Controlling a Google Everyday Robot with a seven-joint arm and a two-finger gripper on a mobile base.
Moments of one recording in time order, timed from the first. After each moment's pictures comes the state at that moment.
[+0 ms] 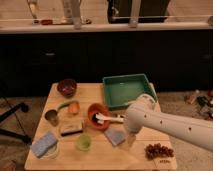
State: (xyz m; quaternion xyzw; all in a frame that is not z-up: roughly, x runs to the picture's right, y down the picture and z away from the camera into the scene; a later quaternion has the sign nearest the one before) arm 0.115 0.235 0.760 -0.31 -0.05 0.02 0.95
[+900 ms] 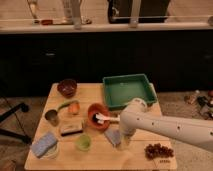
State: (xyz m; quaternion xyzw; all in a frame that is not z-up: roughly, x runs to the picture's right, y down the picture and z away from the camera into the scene) arm 0.092 0.260 0.787 -0.33 -0.06 0.01 0.94
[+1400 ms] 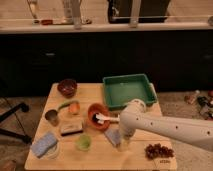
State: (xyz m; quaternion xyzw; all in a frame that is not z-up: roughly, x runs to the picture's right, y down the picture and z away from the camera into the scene) arm 0.091 0.267 0.794 -0.34 -0.06 0.01 0.94
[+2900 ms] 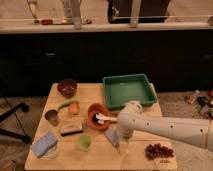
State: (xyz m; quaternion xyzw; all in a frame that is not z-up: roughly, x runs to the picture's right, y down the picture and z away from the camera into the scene) arm 0.083 0.286 0.801 -0.36 -0.06 -0.01 0.93
